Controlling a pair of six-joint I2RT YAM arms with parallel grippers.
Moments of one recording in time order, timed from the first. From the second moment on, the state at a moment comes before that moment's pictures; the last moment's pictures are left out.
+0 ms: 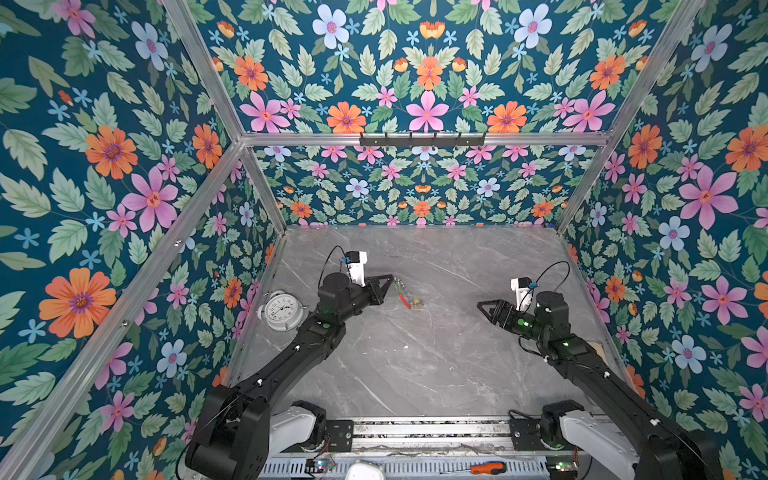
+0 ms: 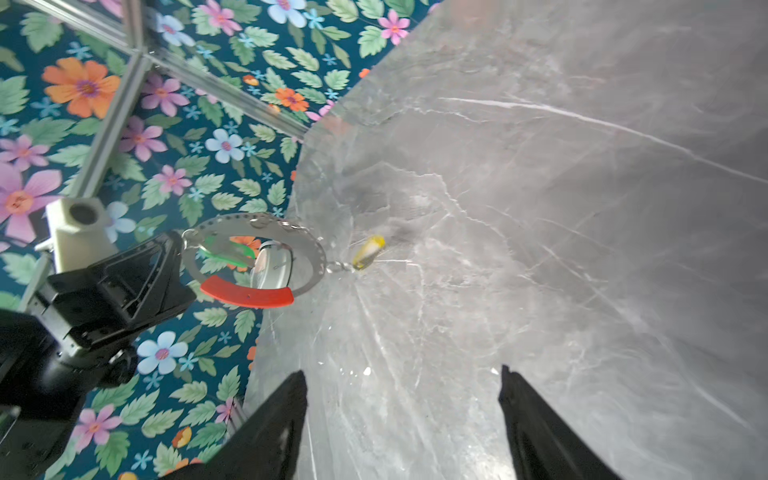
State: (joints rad) left arm -0.44 1.17 0.64 0.38 0.42 -0.69; right arm 0.22 0.91 0.47 0.00 -0.53 0.68
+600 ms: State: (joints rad) left arm -0.70 1.16 0.66 0.60 0.58 -0.60; right arm 0.51 0.78 0.59 0.03 -0.56 0.49
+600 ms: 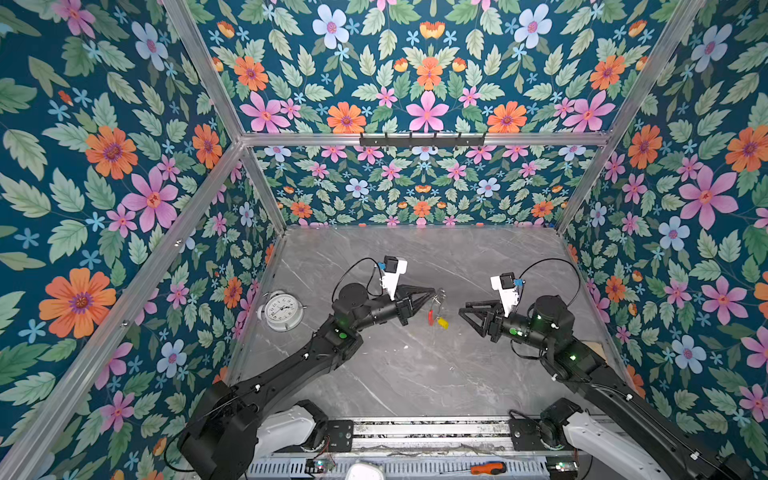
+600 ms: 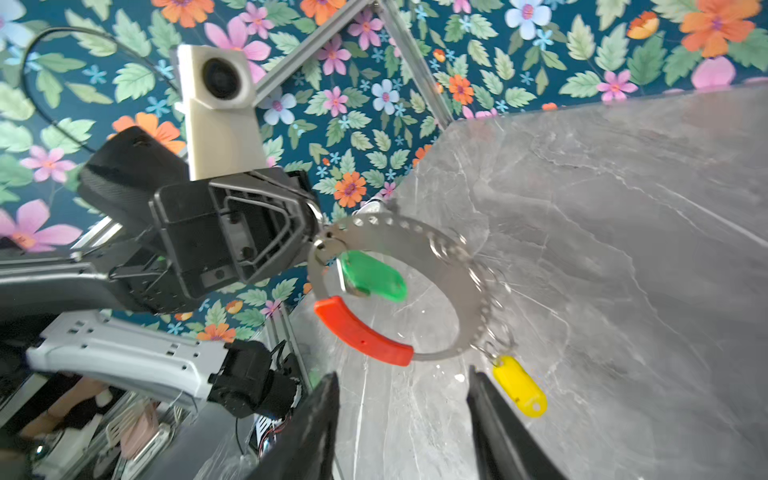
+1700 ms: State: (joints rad) left arm -0.93 1.03 0.67 0.59 0.21 -0.45; right arm 0.68 0.70 0.57 0.26 -0.40 0.50
